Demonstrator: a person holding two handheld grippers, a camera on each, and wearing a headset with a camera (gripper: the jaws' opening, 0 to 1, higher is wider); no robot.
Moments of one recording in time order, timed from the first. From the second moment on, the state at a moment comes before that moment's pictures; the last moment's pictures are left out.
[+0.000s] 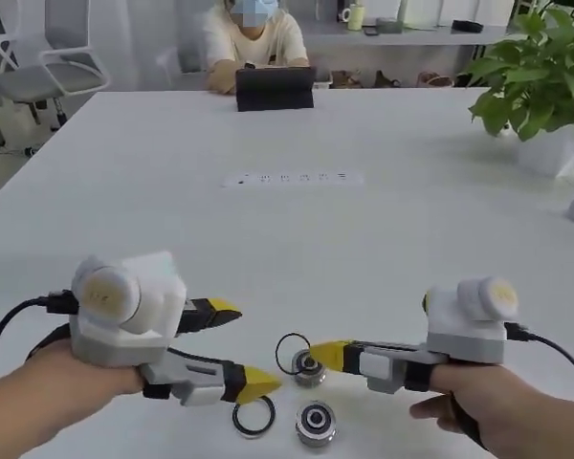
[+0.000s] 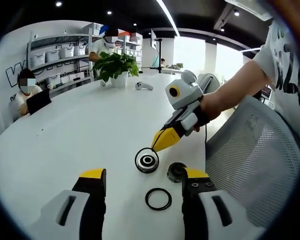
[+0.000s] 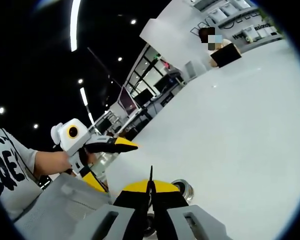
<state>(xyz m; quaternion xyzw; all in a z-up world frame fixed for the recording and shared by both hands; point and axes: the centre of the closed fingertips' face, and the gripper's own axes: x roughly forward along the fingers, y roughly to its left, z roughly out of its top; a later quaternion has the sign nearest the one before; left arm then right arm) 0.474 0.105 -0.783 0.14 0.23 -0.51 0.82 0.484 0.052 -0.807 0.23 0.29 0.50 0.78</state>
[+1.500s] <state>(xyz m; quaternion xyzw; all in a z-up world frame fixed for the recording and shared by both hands) 0.441 0.151 -0.770 0.12 0.24 -0.48 0.84 0.442 0.103 -0.830 0.16 0.37 0.58 0.71</state>
